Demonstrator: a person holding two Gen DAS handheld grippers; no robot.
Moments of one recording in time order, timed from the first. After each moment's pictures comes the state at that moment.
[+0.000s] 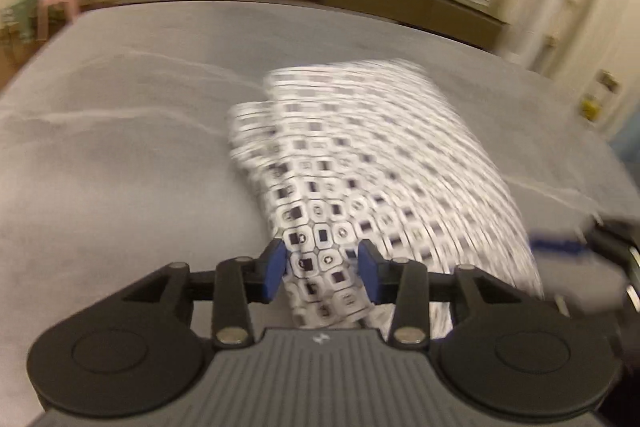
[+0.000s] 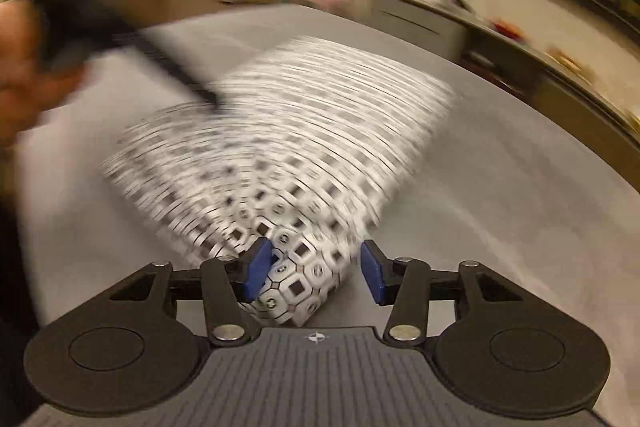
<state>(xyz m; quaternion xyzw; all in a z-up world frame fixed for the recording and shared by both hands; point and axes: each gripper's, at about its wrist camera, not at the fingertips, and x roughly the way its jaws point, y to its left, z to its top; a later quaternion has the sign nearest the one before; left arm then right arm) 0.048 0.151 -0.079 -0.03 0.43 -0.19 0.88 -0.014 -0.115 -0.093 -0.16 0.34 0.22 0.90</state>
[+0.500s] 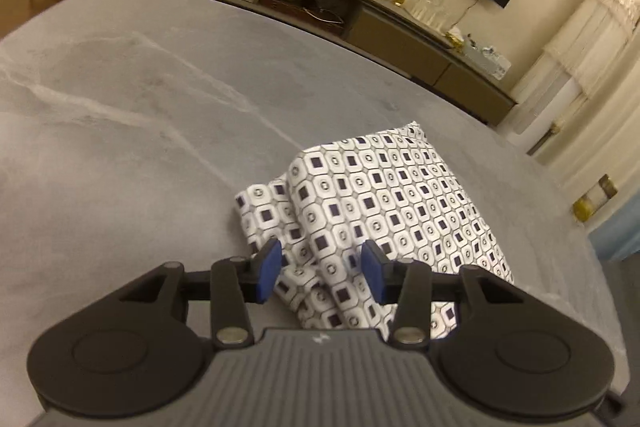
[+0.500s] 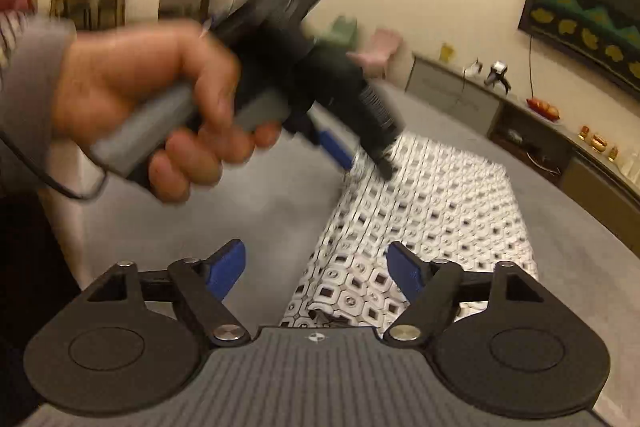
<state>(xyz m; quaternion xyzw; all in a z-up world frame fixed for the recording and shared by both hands) 0.112 0.176 -0.104 -0.17 0.41 -0.14 0.88 -0.048 -0.012 -0.092 -0.20 0.25 0.31 0.89</state>
